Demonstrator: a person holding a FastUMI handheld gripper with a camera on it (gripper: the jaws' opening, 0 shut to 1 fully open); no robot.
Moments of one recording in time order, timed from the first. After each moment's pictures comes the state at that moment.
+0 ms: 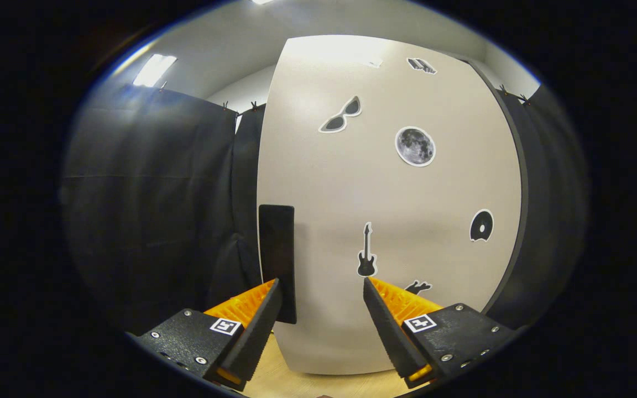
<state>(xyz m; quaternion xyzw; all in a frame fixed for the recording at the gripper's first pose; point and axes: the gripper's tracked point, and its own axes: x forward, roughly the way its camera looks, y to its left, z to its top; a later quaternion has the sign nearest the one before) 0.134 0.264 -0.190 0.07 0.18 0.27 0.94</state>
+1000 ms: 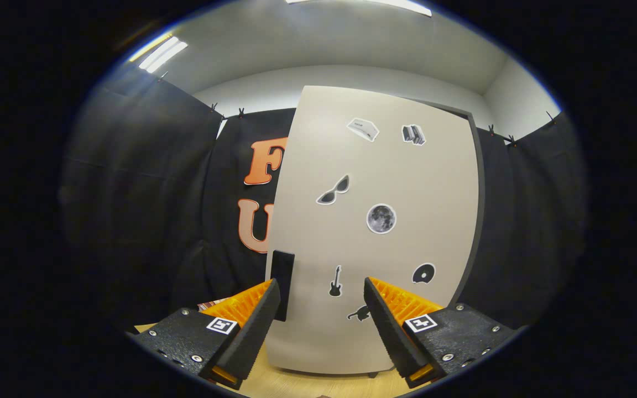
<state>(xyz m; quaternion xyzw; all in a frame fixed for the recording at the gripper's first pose) 0.100 0.211 -0.094 0.00 0.13 0.18 0.98</state>
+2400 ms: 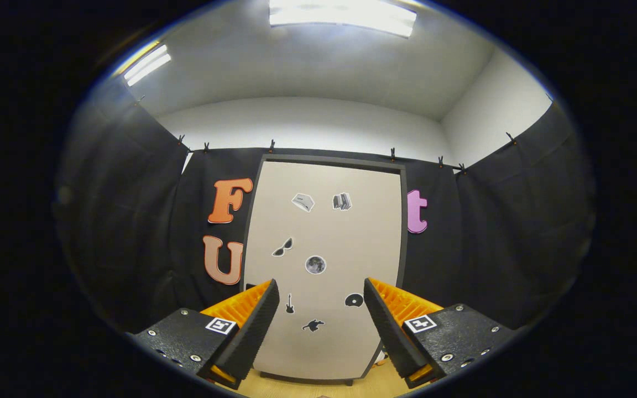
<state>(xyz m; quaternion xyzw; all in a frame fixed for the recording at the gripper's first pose) 0.055 0.132 0.001 0.02 0.05 0.07 1.00</state>
